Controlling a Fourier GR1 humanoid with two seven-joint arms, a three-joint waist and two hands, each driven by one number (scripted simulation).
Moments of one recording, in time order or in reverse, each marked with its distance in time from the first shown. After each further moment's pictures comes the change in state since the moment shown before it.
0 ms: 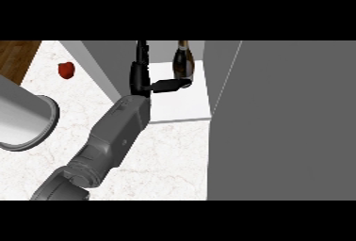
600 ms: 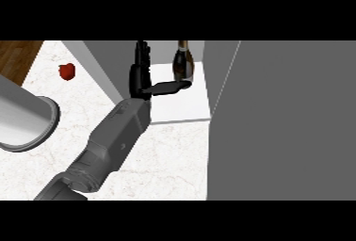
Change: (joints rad) left arm 0.061 0.001 -0.085 -0.093 0.124 -0.066 -0.008; right arm -0.042 0.003 0.016 0.000 0.009 -0.037 0.032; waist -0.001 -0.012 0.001
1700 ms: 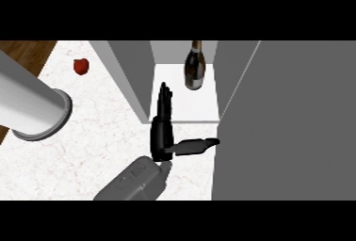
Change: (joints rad) left arm 0.529 0.008 -0.610 -0.802 0.198 0.434 0.100; right arm 0.009 -0.033 -0.053 -0.015 0.013 -0.026 0.028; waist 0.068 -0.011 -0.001
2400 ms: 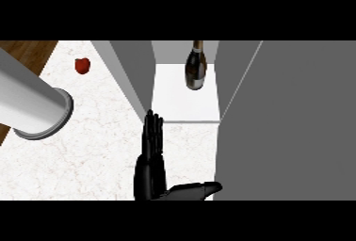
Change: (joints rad) left arm 0.308 0.094 -0.140 -0.519 -0.195 0.192 0.127; right arm 0.047 0.000 -0.020 -0.001 0.002 0.035 -0.043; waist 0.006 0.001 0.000
